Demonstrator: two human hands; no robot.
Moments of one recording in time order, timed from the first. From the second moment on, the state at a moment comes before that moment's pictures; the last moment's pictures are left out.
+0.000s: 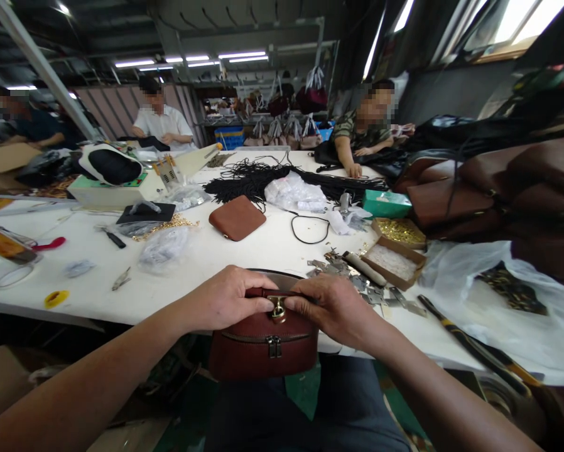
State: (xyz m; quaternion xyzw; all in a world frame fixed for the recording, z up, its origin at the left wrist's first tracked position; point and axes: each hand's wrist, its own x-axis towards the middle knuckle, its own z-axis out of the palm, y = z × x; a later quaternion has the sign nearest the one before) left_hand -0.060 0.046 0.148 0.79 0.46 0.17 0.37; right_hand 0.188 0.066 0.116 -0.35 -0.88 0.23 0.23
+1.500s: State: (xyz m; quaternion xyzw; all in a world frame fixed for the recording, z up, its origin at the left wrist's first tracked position) left_hand 0.012 -0.007 0.159 0.76 0.54 0.15 0.34; right_hand 0.193 -0.009 0.070 -0.42 -0.58 0.48 0.51
